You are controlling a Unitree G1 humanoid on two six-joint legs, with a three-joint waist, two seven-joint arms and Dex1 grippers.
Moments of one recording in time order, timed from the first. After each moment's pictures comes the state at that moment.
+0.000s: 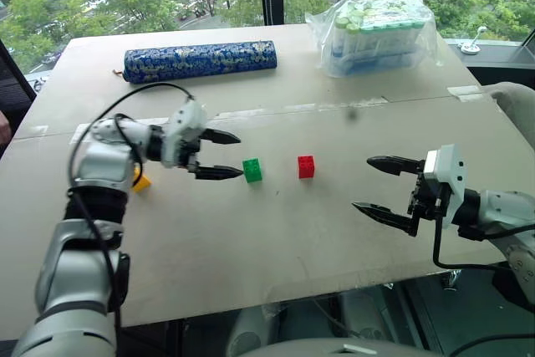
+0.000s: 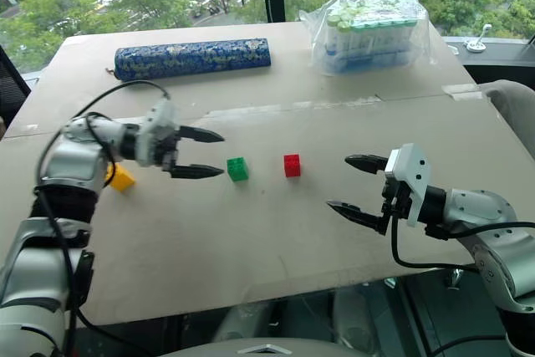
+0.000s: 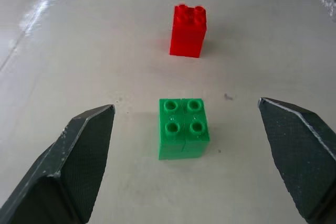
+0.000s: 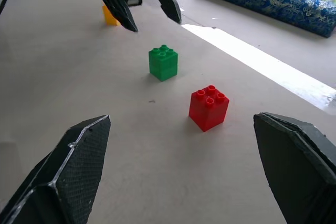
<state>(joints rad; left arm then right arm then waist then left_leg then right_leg) -0.61 0.83 0.05 0.38 -0.33 0.29 -1.49 -0.08 -0.72 -0.08 -0.56 0.61 0.48 0.88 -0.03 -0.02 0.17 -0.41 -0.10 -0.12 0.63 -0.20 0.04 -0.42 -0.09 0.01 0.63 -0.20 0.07</state>
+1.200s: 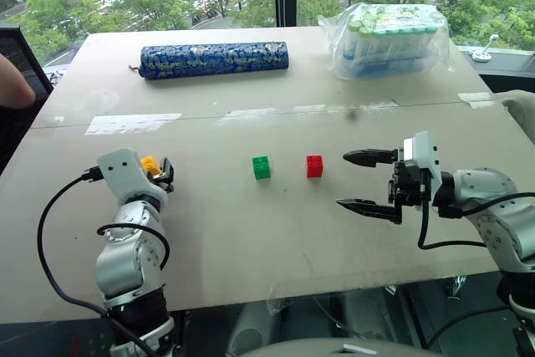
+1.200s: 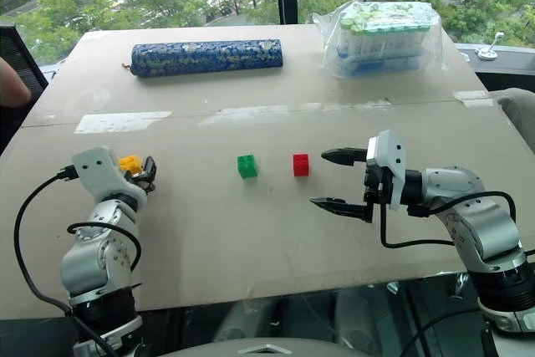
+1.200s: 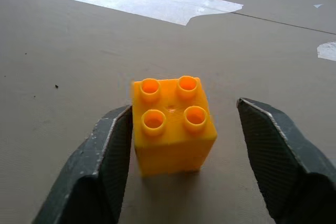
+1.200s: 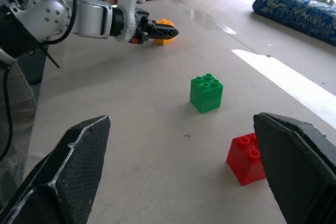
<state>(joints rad) -0.15 0.20 0.46 -0.28 -0.21 0.64 0.06 -0.27 -0.67 0.03 -0.40 0.59 0.46 1.03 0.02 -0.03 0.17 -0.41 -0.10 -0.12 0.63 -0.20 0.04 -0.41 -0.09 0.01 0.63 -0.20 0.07</state>
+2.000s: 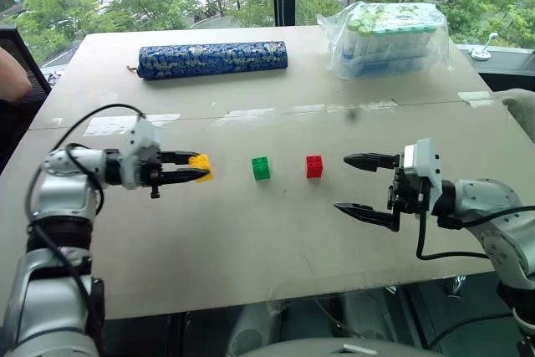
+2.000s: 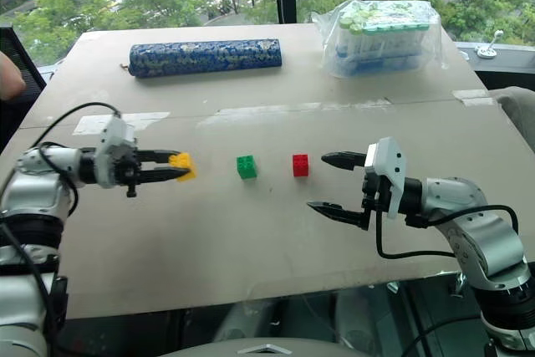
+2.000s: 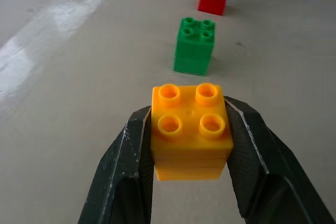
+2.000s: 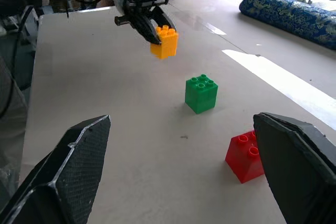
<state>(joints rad) -0.59 0.84 0.01 0.69 -0.32 -0.06 -1.60 -0.17 -0.66 0.01 -0.51 0.59 0.48 0.93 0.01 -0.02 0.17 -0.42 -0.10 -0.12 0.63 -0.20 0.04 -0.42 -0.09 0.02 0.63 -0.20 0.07</state>
